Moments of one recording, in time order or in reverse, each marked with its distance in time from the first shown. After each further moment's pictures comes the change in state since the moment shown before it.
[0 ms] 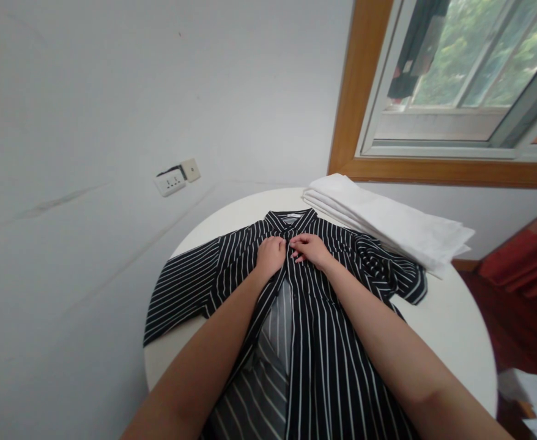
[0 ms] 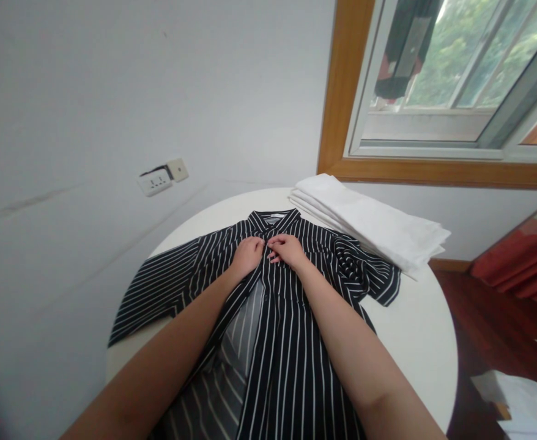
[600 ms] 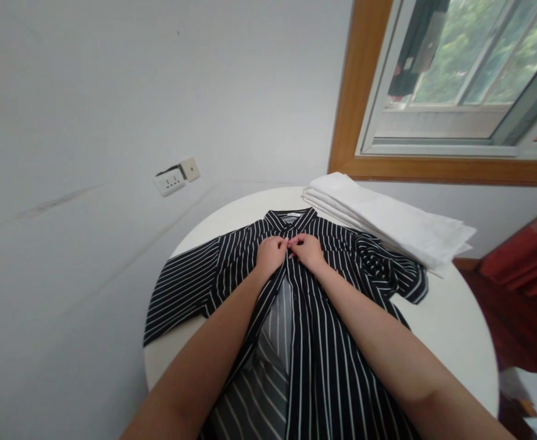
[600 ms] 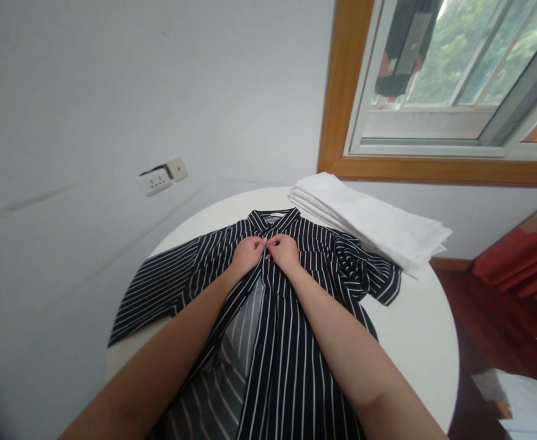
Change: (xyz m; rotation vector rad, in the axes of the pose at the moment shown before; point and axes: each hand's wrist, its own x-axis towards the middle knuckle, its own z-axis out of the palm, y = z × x) left_hand 0.003 -0.001 -0.001 -0.063 -0.014 -0.016; right_hand 0.014 0.025 0.012 -0.438 0.235 -0.153
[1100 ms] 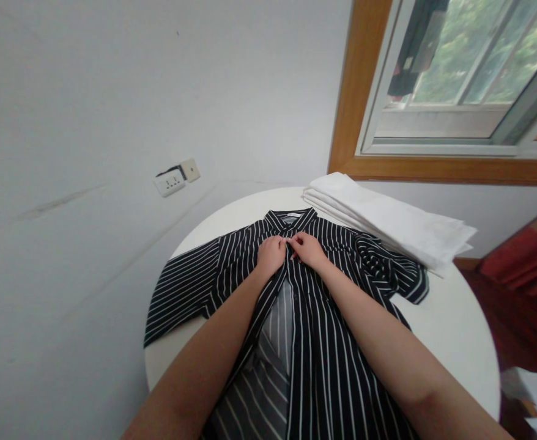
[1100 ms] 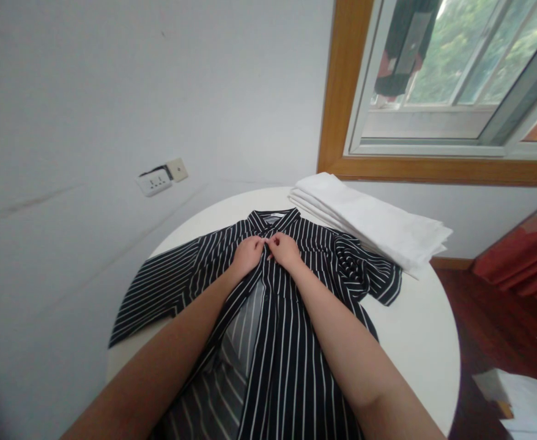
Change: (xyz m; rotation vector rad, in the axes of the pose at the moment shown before) left_hand -0.001 0.004 -0.001 0.031 -0.007 -0.037; right_hand -0.003 -0.013 -0.012 -0.198 -0.109 -0.079
